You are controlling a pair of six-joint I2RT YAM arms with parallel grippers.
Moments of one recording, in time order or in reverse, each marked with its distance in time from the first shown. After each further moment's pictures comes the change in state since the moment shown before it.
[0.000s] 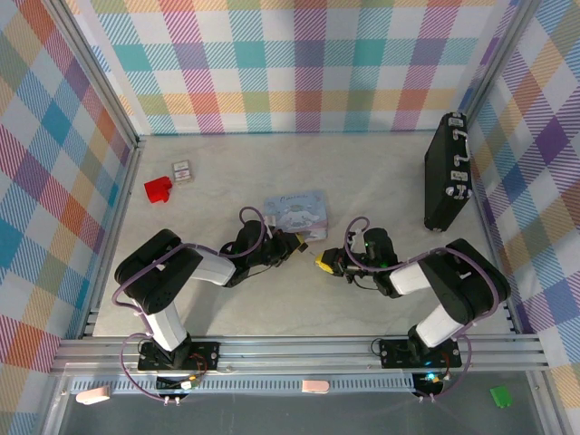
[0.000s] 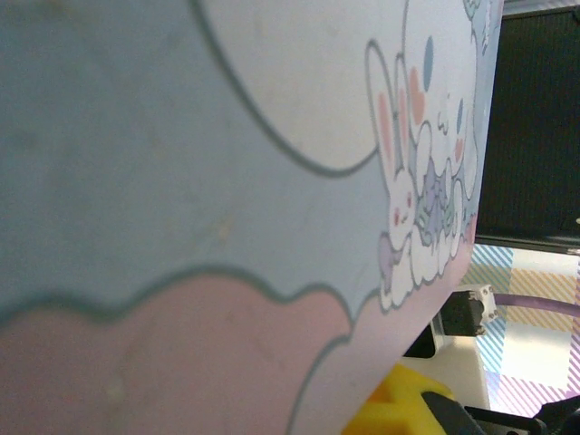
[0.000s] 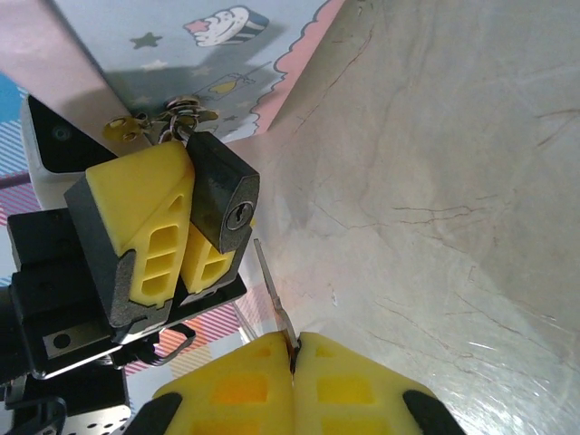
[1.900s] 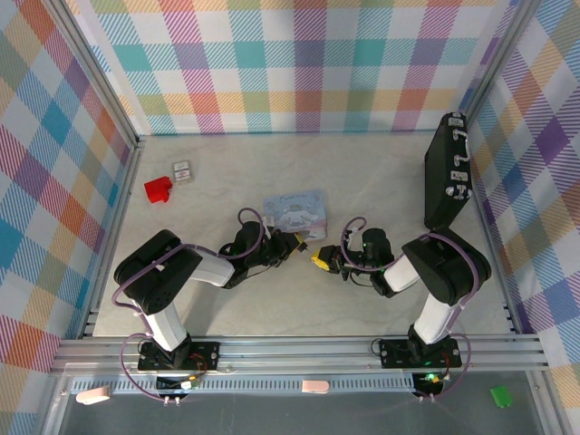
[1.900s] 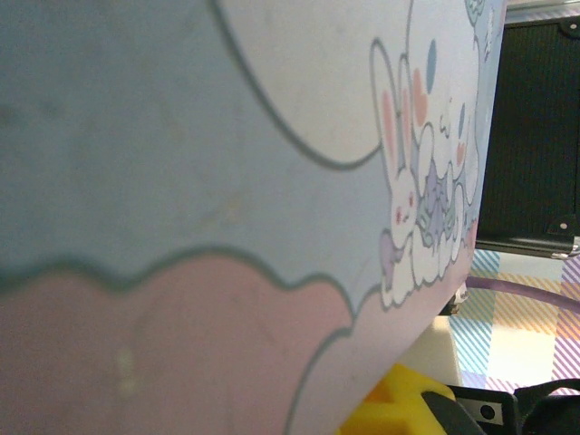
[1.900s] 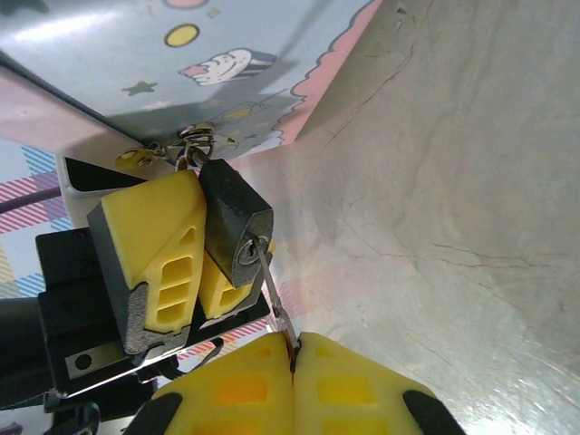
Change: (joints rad) left arm 0.003 -0.004 -0.018 0.033 0.001 -0.028; right arm 0.000 0.146 0.013 0.233 -0.033 0.089
